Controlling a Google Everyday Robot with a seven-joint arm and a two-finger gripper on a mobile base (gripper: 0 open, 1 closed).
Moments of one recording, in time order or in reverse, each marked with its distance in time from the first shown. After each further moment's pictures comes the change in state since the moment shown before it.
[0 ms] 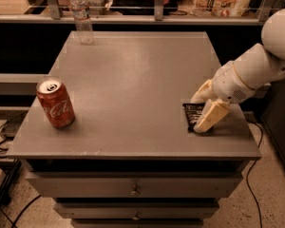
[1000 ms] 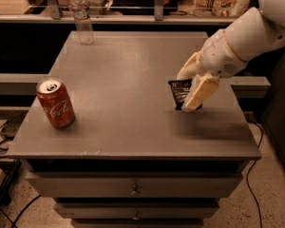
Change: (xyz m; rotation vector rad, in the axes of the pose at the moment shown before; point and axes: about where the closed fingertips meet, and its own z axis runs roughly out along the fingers) arm -0.083 -0.016 -0.037 0.062 -0.057 -0.147
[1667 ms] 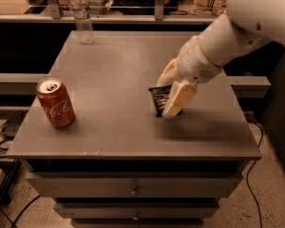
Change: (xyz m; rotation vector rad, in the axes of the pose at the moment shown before) arm -0.040 0.013 0.038 -0.054 -0.007 -0.057
